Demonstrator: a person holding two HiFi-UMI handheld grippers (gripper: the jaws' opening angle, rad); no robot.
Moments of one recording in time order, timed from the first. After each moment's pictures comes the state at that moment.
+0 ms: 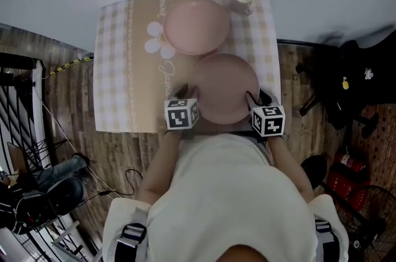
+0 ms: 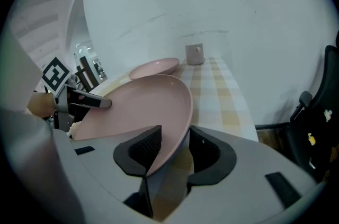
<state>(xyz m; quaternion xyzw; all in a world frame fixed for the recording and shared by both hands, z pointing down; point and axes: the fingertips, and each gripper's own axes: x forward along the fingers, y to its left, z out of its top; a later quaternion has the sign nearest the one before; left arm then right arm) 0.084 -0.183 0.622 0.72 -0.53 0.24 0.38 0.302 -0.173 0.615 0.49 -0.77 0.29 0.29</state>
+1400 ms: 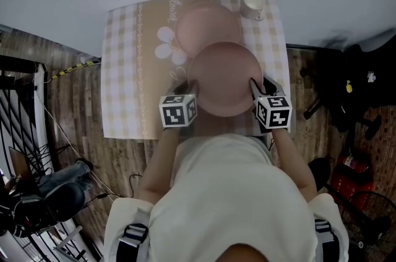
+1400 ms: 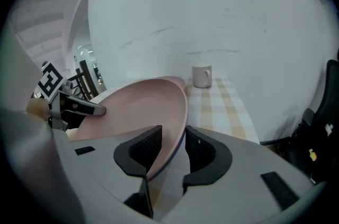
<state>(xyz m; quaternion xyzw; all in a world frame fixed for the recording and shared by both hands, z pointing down) 0.042 -0.222 0.589 0.75 -0.52 0.20 0.37 0.260 -0.236 0.572 0.52 -0.78 0.23 0.26</state>
